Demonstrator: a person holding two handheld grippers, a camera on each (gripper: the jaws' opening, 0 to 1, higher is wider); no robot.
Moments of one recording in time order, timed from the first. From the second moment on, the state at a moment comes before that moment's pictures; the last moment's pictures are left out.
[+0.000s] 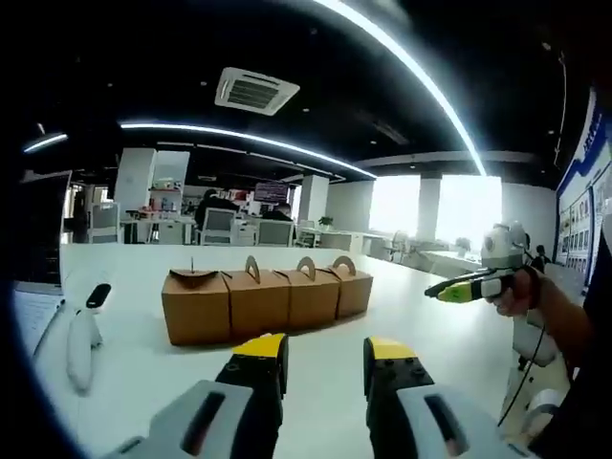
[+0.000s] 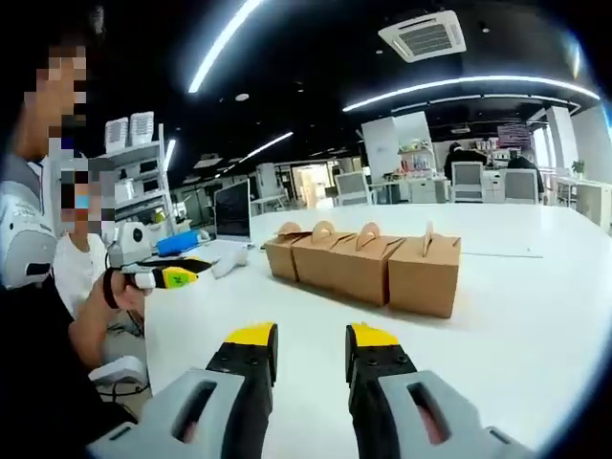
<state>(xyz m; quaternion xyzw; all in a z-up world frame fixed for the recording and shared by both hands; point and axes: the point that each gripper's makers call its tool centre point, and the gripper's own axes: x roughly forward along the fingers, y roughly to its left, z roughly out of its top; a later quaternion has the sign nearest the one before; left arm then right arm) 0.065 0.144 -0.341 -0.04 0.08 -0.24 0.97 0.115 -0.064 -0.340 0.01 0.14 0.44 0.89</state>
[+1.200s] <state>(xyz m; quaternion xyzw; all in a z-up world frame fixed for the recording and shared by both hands) 0.054 0.139 -0.344 -0.06 0.08 -0.25 0.96 0.113 -0.060 -0.333 0.02 0.15 0.43 0.89</state>
